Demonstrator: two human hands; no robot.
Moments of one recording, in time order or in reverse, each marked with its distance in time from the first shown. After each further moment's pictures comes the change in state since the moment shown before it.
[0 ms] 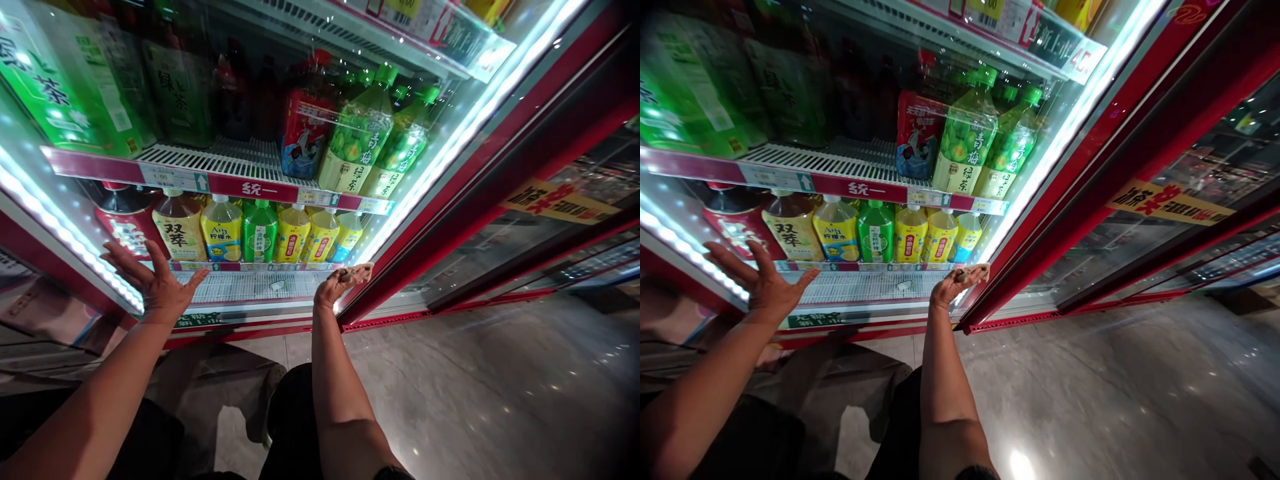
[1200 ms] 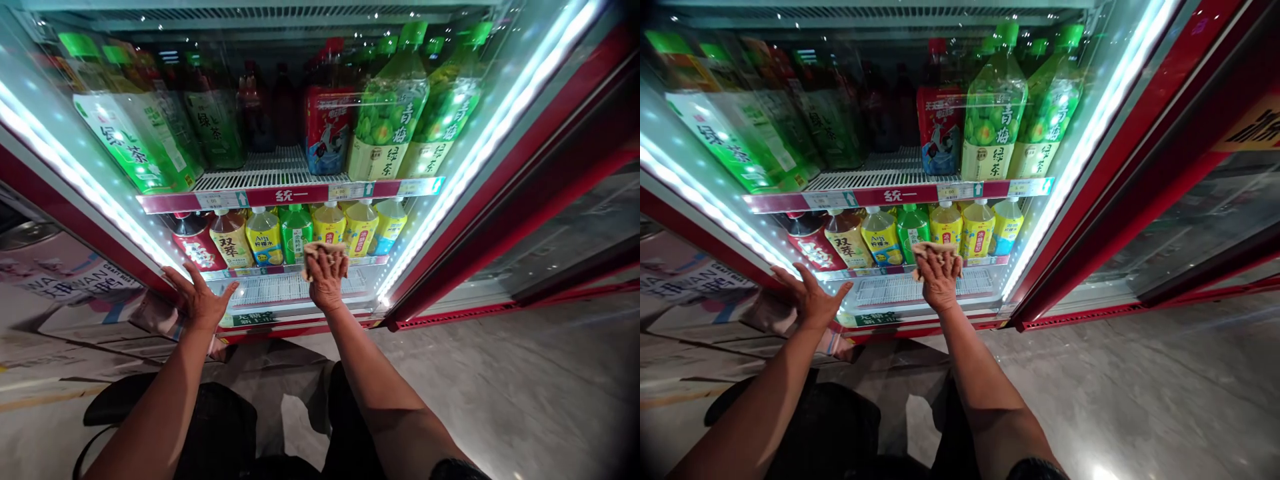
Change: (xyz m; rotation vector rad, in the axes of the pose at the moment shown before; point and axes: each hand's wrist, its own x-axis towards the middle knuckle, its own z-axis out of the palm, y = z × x) left_hand 0.003 -0.047 -0.026 0.108 -0.011 -0.055; right_hand -0.082 -0.043 0.031 -0.162 -0.565 -0.778
